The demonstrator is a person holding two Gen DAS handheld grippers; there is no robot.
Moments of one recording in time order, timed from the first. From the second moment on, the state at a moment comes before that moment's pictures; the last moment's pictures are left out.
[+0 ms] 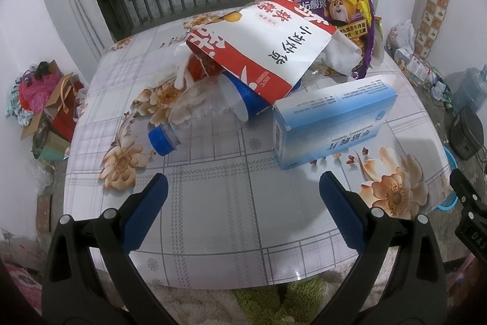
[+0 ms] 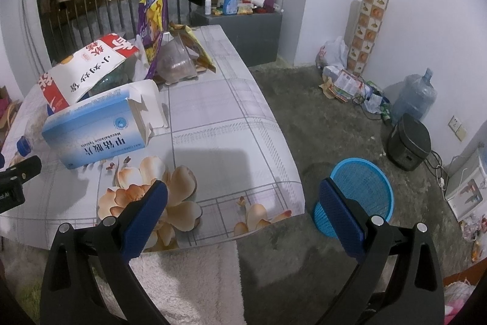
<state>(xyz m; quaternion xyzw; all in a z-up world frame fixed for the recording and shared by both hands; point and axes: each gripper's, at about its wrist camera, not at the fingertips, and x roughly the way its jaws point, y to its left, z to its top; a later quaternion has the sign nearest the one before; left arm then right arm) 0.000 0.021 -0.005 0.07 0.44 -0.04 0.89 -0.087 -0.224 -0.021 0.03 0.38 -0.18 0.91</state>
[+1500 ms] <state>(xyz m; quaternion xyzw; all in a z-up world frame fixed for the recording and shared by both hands) 0.028 0.077 -0.013 -0.06 0.31 -0.31 0.89 0.047 -0.222 -0.085 0.50 0.48 0.08 0.72</state>
